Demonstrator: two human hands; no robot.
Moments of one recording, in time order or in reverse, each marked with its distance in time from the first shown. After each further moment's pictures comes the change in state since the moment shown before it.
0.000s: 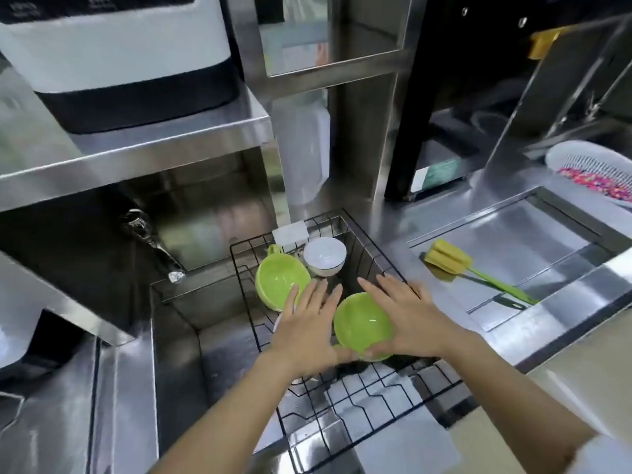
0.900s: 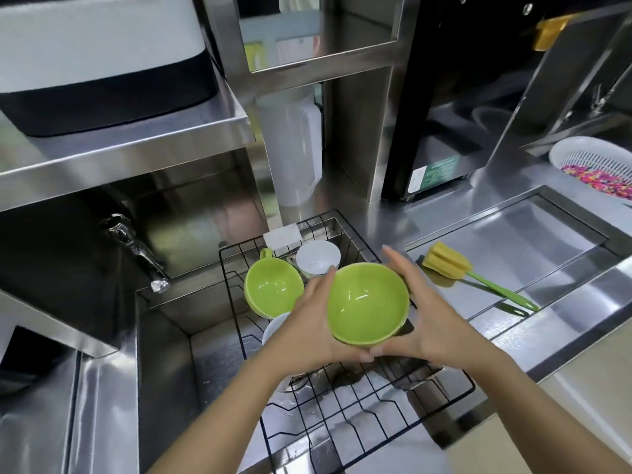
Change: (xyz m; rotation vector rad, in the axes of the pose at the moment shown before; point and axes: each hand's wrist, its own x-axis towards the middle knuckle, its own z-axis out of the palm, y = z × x) left_hand 0.009 0.015 -0.032 -0.671 0.059 -0.041; right_hand -0.021 0.008 -0.028 0.836 0.287 -0.146
